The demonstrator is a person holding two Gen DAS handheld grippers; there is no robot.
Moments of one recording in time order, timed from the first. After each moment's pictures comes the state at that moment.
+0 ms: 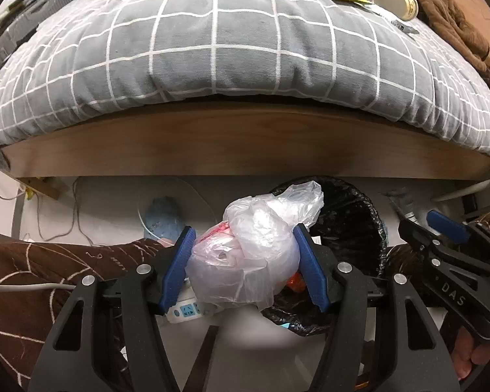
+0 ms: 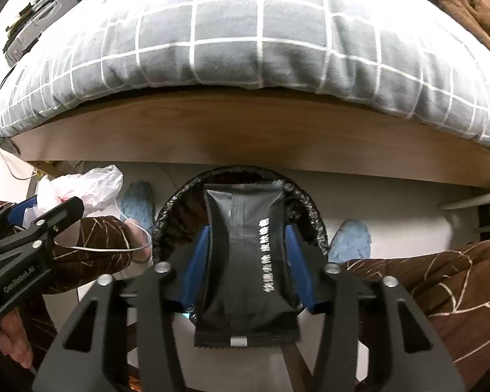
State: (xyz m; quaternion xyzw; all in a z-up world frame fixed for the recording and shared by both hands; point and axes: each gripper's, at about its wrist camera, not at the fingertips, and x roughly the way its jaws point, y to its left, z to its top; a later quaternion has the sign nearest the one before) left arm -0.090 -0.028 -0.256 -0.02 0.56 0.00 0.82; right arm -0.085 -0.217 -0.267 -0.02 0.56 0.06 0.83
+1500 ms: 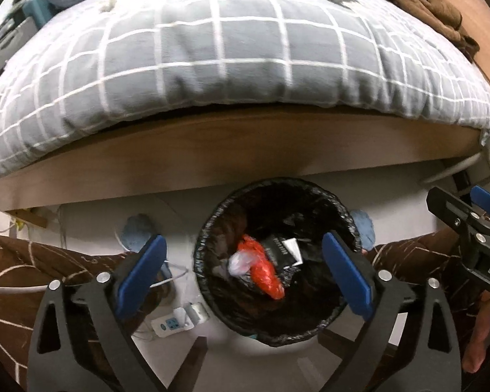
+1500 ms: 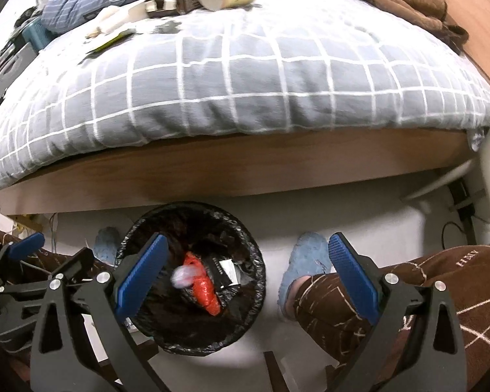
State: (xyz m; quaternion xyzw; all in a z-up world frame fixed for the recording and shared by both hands) left arm -0.085 -0.090 -0.254 0.02 0.55 -0.04 0.83; right arm -0.094 -0.294 -0.233 0.02 0.50 -0.03 0.86
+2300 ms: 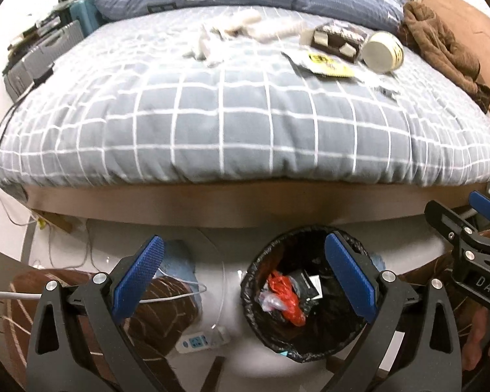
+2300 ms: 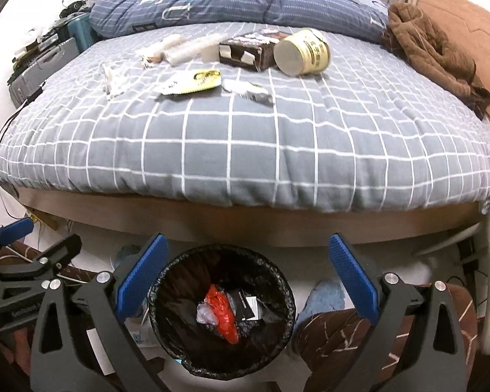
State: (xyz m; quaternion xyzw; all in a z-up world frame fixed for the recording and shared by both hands) left arm -0.087 -0.023 -0.180 -0.01 0.48 0.02 0.88; right arm -0.079 -0.230 -0.173 -0.02 0.43 0.03 0.90
